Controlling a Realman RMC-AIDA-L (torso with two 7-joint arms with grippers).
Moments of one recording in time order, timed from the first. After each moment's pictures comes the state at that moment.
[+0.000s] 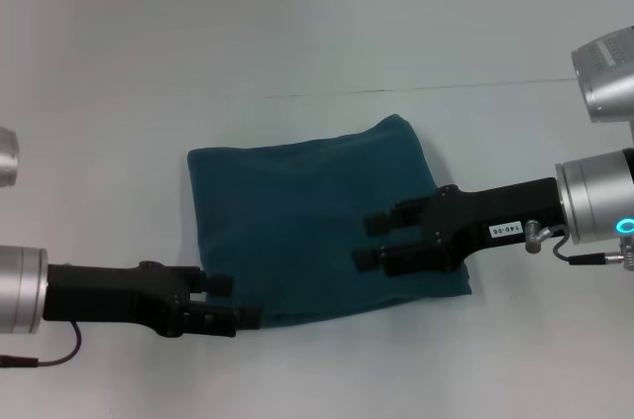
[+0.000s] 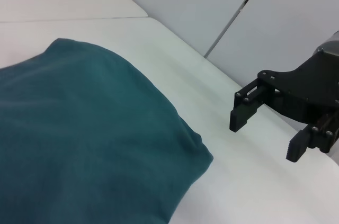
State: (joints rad) left arm -0.58 -2.10 0.76 0.81 2.16 1.65 -1.86; right arm 0.65 2.06 -0.85 -0.77 -2.05 -1.59 1.74
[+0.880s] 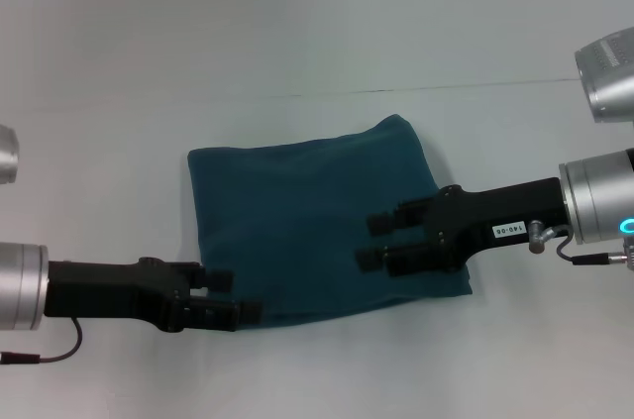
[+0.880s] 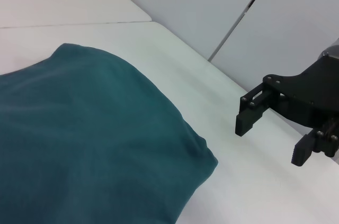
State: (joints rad) left arm -0.58 -2.10 0.75 0.81 2.16 1.64 -1.86; right arm 0.65 2.06 -0.85 -0.77 -2.05 -1.59 1.74
